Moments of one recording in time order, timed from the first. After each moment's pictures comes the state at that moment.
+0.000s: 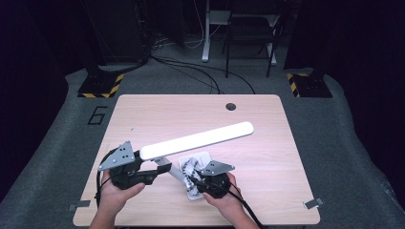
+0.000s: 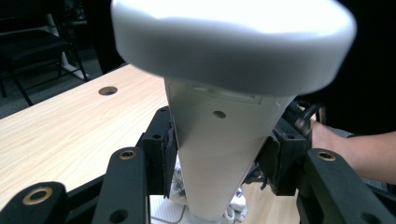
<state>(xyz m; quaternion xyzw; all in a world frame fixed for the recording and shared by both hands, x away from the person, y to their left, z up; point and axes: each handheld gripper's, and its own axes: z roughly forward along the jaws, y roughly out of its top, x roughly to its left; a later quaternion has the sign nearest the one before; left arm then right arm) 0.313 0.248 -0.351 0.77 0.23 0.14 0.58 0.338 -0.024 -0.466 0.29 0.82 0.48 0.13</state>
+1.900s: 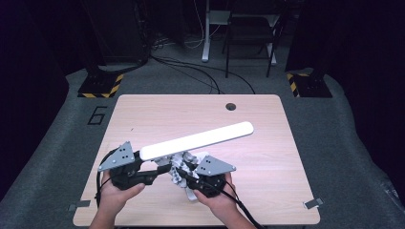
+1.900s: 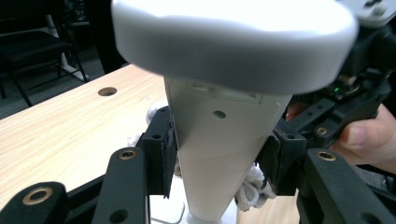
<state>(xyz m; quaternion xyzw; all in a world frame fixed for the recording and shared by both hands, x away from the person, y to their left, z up) 0.312 0.248 -0.352 0.77 0.23 0.13 0.58 0.312 -0.004 -0.394 0.24 0.77 0.56 0.17</state>
